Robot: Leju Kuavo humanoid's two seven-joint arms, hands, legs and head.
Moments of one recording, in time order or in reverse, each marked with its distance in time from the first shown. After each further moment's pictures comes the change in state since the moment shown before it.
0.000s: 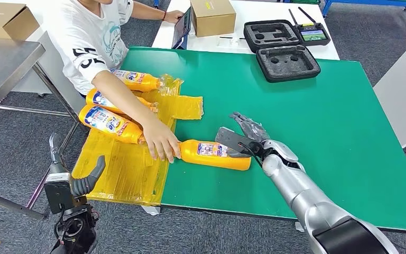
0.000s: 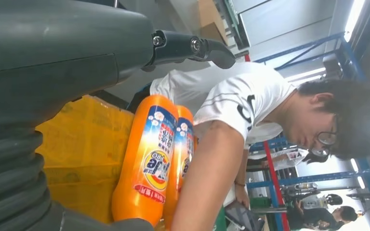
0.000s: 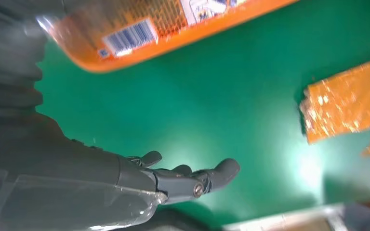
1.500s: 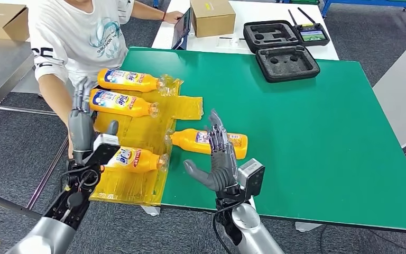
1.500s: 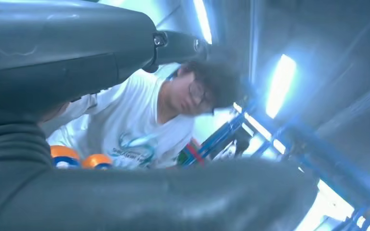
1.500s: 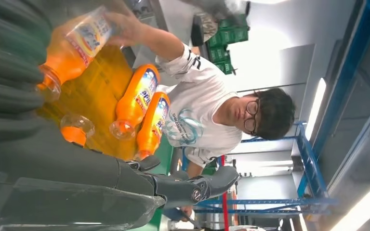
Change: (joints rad) left arm -0.380 0.050 -0.118 0.256 -0.415 0.119 0.002; right arm 0.529 0.151 0.032 -0.764 -0.813 -0.099 -0.431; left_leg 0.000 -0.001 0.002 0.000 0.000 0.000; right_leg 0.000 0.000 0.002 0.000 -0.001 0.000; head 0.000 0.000
